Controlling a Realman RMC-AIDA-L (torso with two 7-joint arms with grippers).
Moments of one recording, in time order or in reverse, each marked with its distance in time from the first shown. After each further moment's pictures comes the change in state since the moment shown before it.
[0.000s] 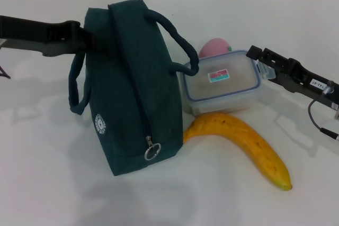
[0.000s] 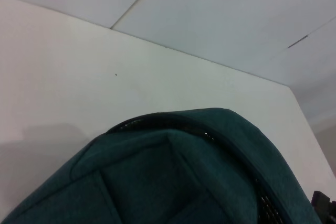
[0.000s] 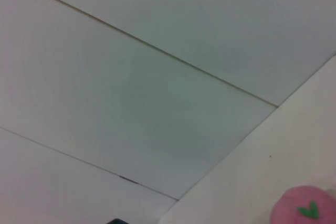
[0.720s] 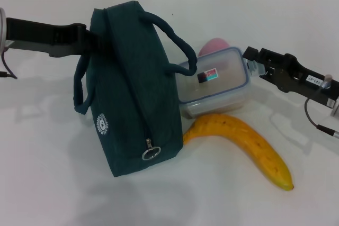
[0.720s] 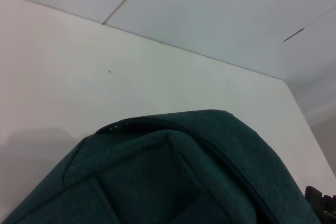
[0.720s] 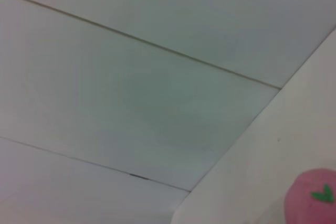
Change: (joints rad) left arm -0.023 0.007 0.000 -0.071 -0.001 -0.024 0.054; right arm 0.018 -0.001 -0.012 -0.002 -0.007 -0.010 0.125
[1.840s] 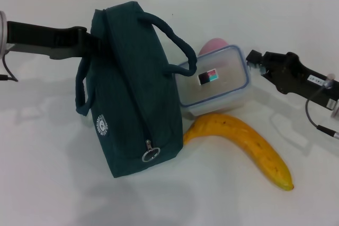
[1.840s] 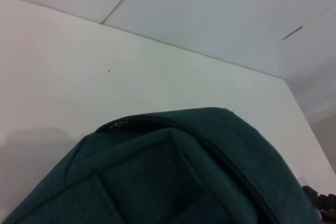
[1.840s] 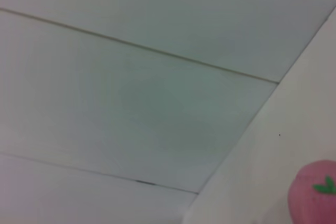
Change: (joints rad) left arm 0.007 -0.005 0.000 -0.003 -0.001 -0.004 0.020; right arm -0.008 0.006 0.005 0.007 0.017 -0.018 0.066
